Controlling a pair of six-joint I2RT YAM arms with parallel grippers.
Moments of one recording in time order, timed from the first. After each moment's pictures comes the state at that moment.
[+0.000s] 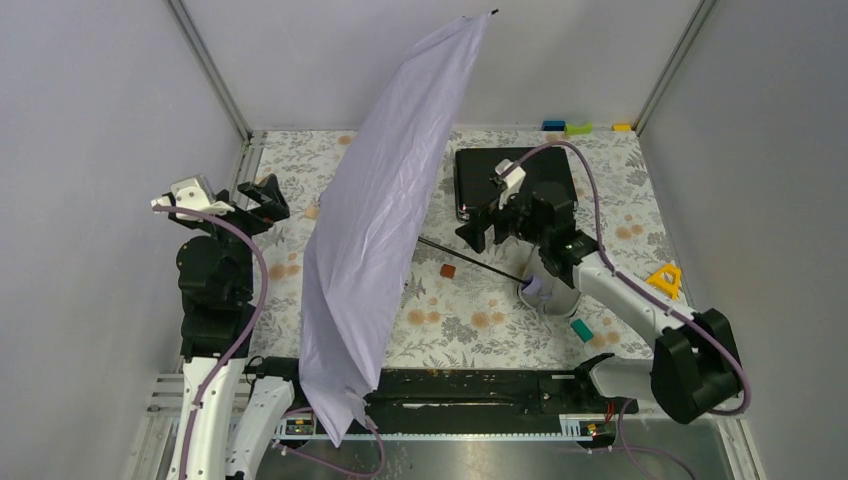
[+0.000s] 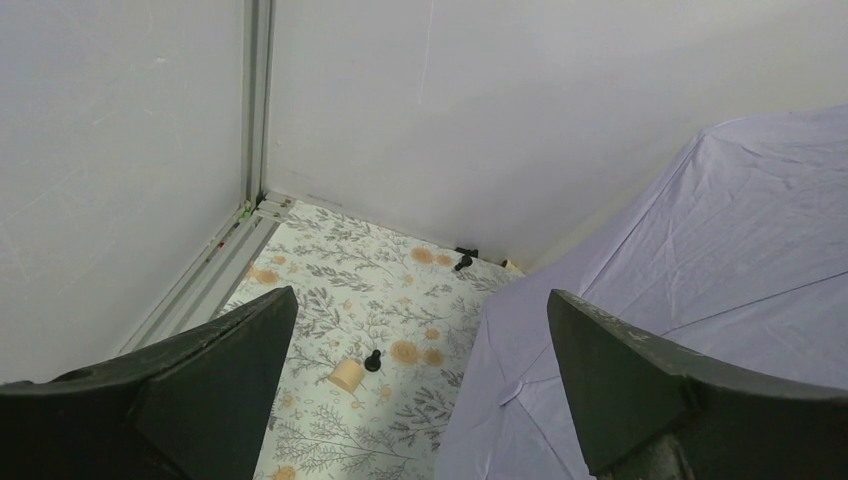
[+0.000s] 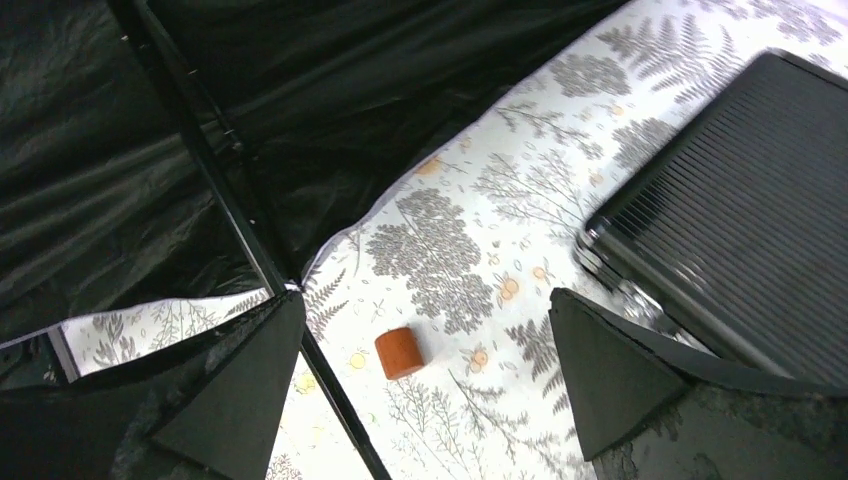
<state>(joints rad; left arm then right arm) -0.07 0.58 0.88 -0.15 -0.23 -0.26 0.46 1.30 0.82 0.15 -0.45 0.01</state>
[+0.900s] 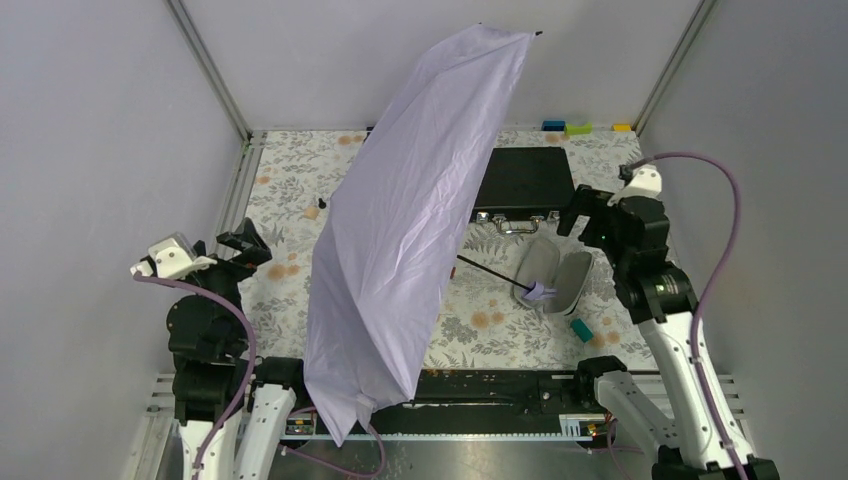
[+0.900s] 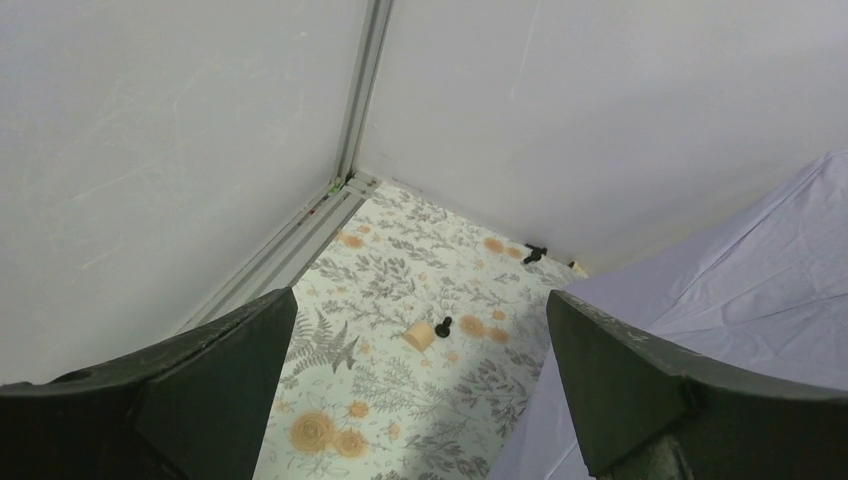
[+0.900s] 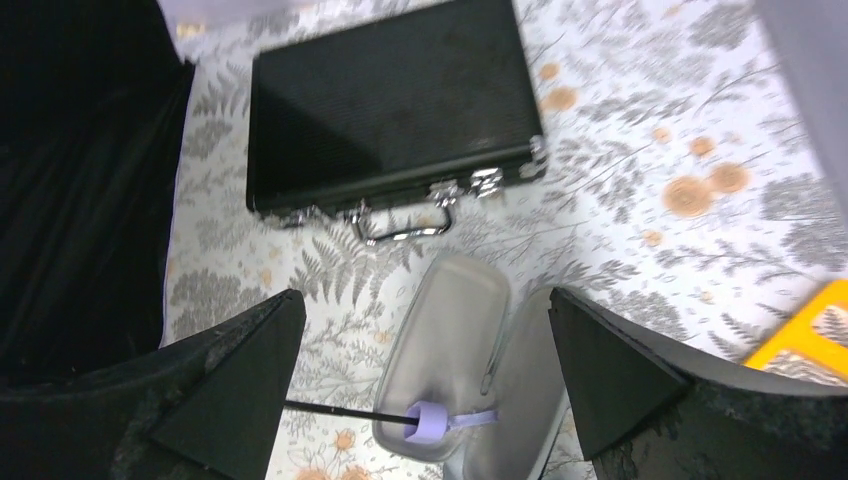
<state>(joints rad) -0.07 0.28 0.81 -0.38 -0.40 -0.25 0.17 0.81 0.94 -0.55 0.13 0.30</state>
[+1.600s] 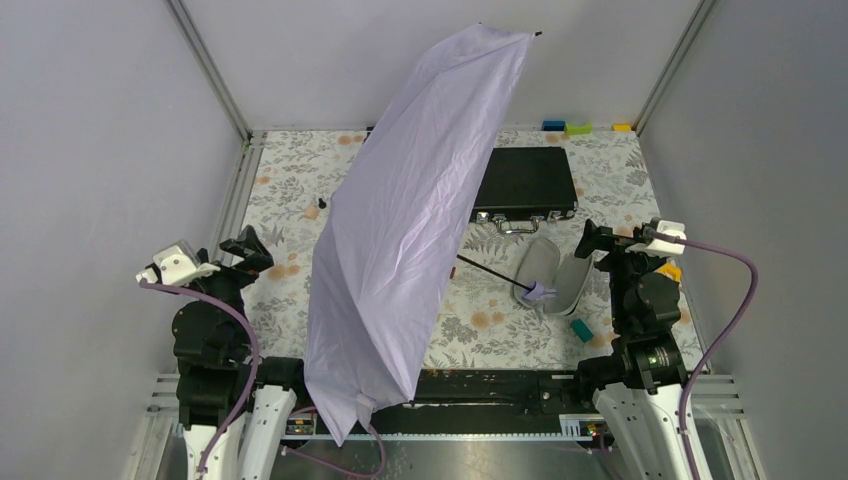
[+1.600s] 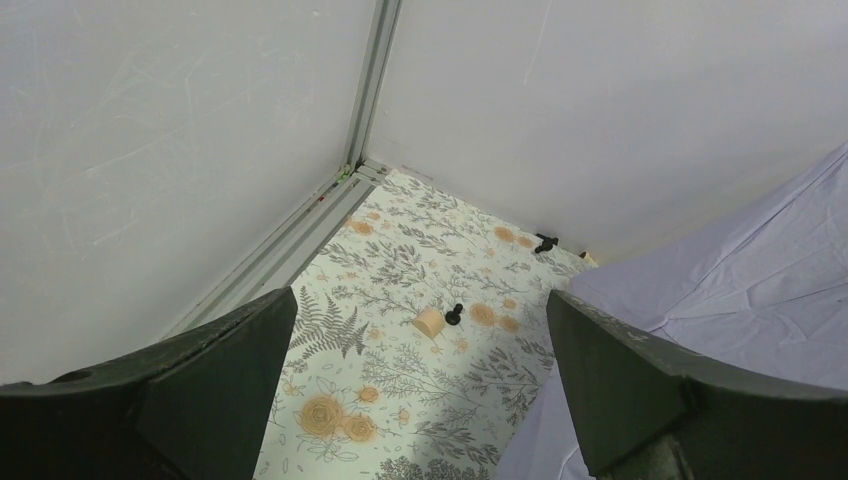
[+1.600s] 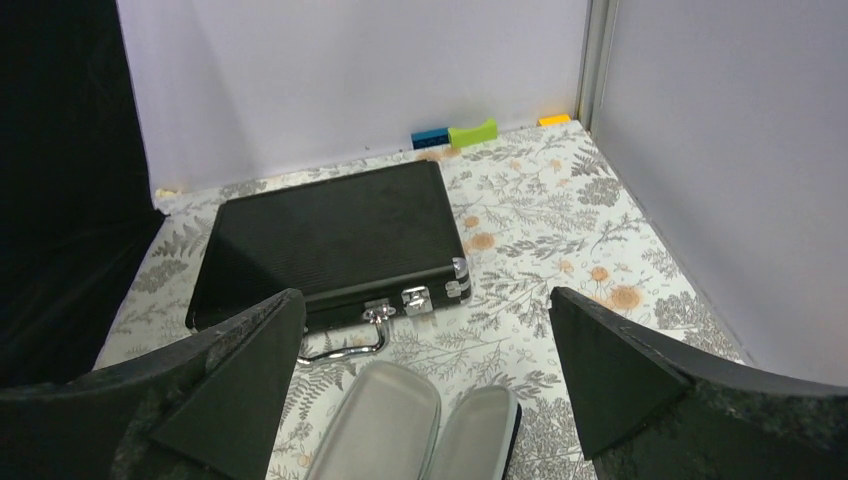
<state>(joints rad) -0.07 0.22 0.76 -0.41 -0.42 -0.26 0.17 0.34 0.55 -0.18 0.31 0.12</state>
